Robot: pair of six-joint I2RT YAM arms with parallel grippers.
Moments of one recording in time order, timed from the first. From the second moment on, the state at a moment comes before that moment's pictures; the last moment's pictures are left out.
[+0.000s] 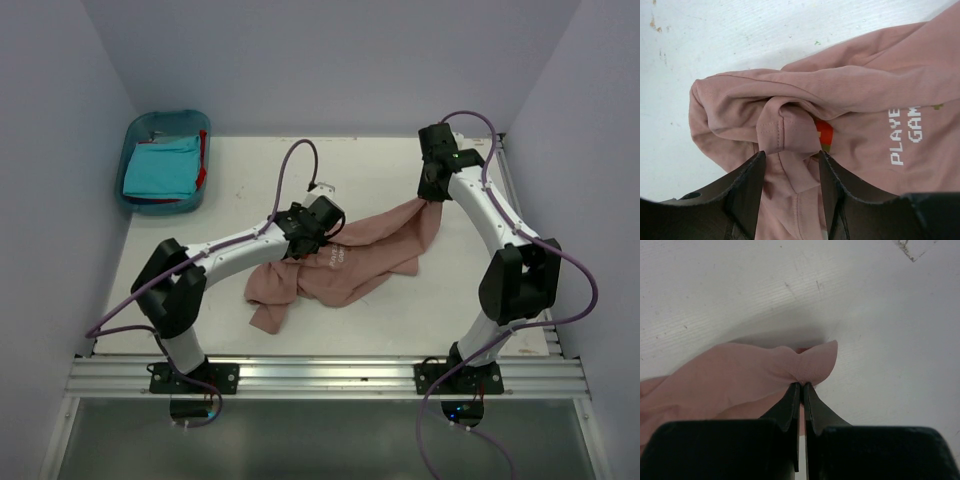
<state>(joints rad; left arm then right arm) -0.83 1.72 1.27 -0.55 -0.57 -0.38 0.21 1.71 1.56 -0.87 0.37 0.40</state>
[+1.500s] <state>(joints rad) -0.73 1.84 1.23 -0.34 -0.60 -0.28 0.21 1.71 1.55 -0.87 0.35 0.40</state>
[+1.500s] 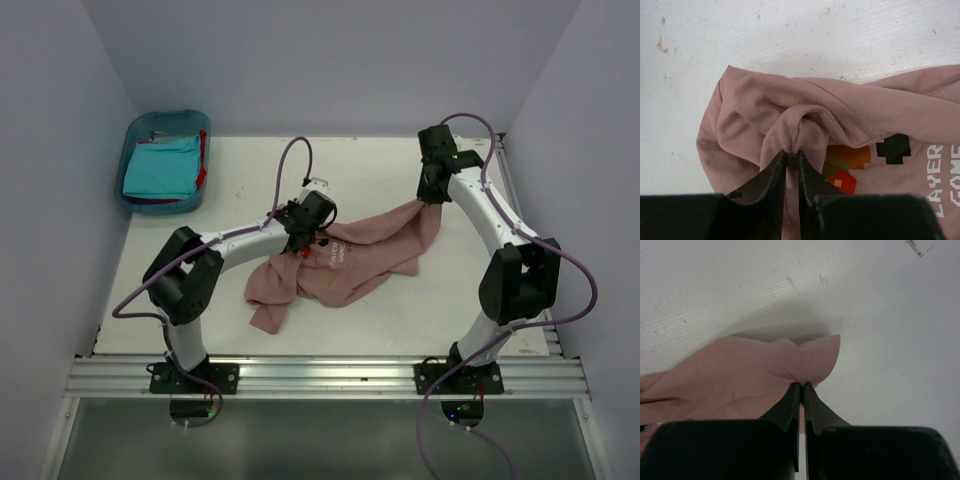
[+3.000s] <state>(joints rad) -0.73 1.42 1.58 -0.59 -0.82 -0.28 0.21 1.71 1.55 -0.87 0.35 0.40</state>
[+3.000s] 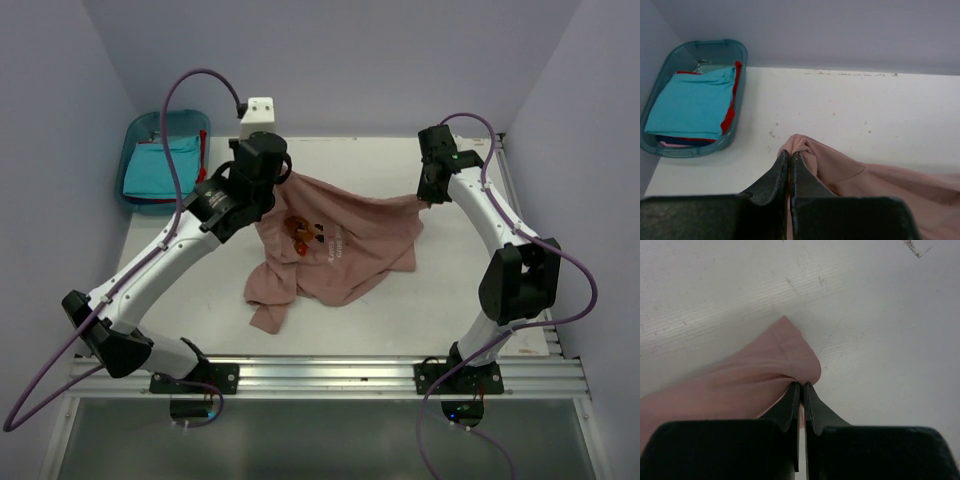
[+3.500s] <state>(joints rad) -0.73 1.35 1.61 -0.67 -0.91 -0.18 0.21 1.42 1.52 -0.75 0.39 0.37</state>
